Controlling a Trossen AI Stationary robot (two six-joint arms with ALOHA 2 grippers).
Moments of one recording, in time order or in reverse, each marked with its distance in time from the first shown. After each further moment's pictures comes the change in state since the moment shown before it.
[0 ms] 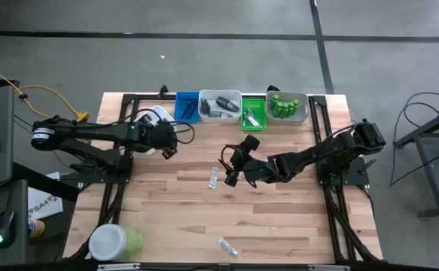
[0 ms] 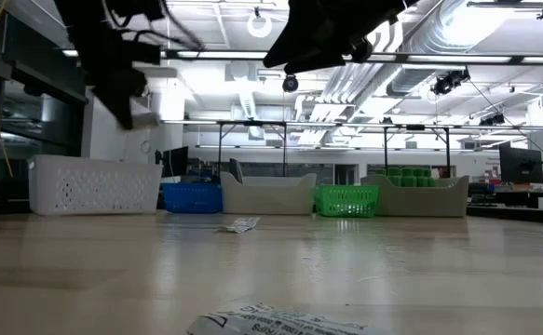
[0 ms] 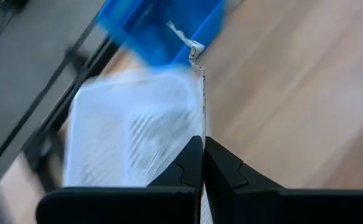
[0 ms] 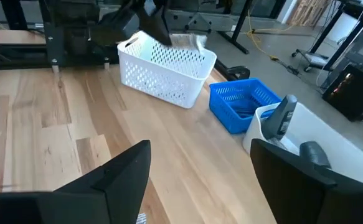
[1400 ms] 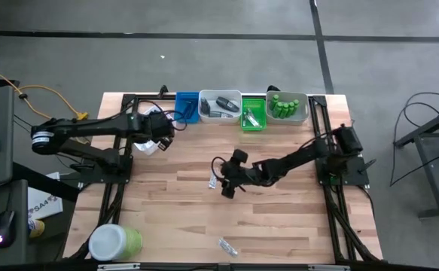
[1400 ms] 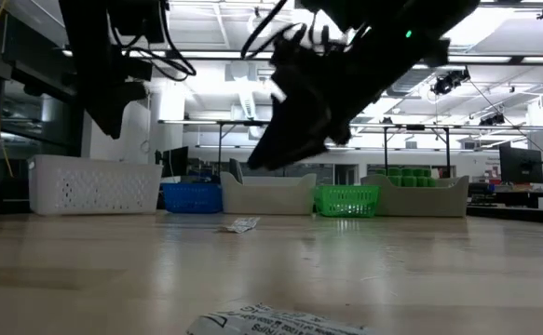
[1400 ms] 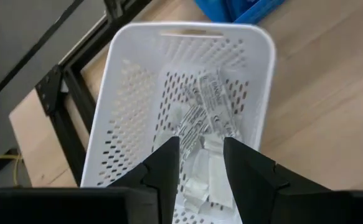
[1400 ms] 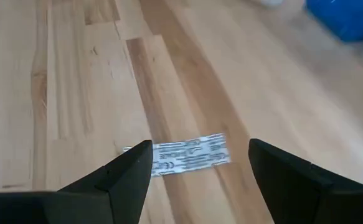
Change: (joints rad) left arm 0.175 0.005 0.000 -0.141 0.056 -0.135; right arm -0.039 0.227 -0.003 -0.019 -0.316 0.168
